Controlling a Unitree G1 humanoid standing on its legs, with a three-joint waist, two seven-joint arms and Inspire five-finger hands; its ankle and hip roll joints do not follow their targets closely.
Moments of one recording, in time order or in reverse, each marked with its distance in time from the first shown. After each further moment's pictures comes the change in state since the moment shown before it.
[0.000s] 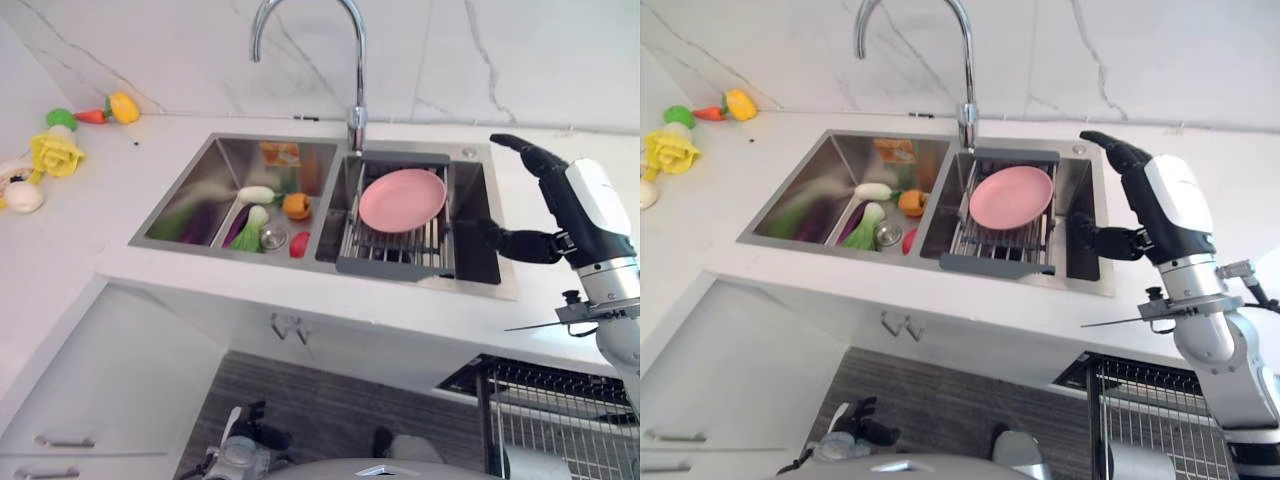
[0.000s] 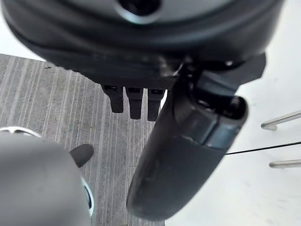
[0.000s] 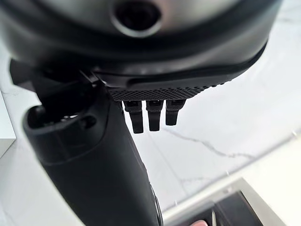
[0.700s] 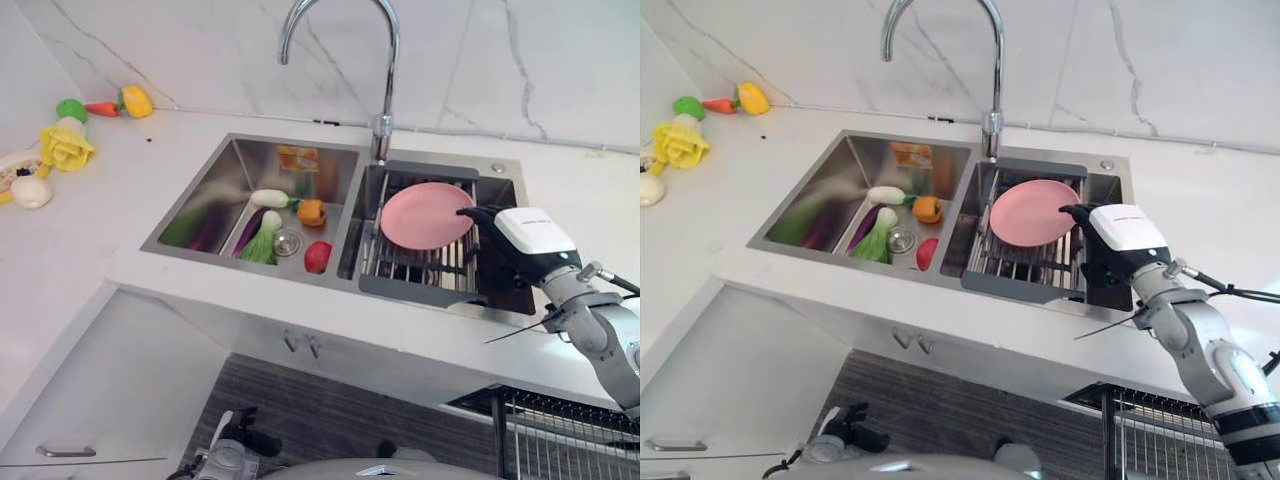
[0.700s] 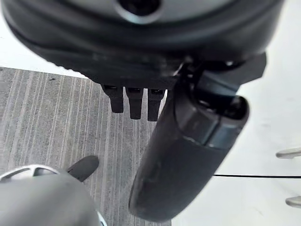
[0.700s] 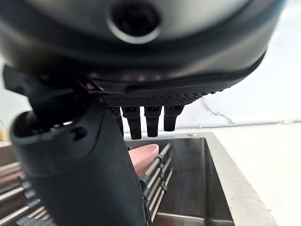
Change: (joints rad) left arm 0.003 0.039 0.002 -0.015 0.036 0.037 -0.032; right arm -0.131 -0.109 0.244 0.292 -0.396 0.119 0.129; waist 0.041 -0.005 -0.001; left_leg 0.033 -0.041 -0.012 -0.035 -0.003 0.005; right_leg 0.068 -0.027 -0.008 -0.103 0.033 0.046
